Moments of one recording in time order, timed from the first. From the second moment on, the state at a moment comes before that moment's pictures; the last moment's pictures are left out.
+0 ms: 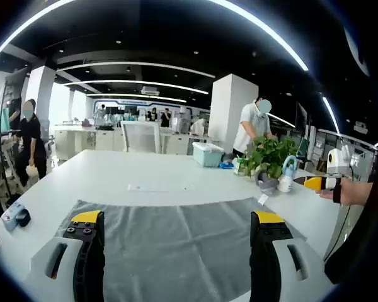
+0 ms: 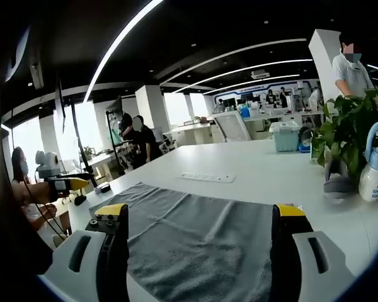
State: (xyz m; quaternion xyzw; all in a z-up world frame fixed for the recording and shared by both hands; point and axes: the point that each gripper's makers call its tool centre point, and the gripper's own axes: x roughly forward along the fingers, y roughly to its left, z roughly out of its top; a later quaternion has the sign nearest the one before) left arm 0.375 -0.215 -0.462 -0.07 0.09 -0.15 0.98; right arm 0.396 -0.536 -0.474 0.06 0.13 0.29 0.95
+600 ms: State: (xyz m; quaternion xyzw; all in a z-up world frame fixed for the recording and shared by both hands) left arm 0.365 -0.205 -0.478 -0.09 0.09 -0.12 0.98; right arm 0.383 -0.561 -0.478 0.06 0.13 0.27 0.95
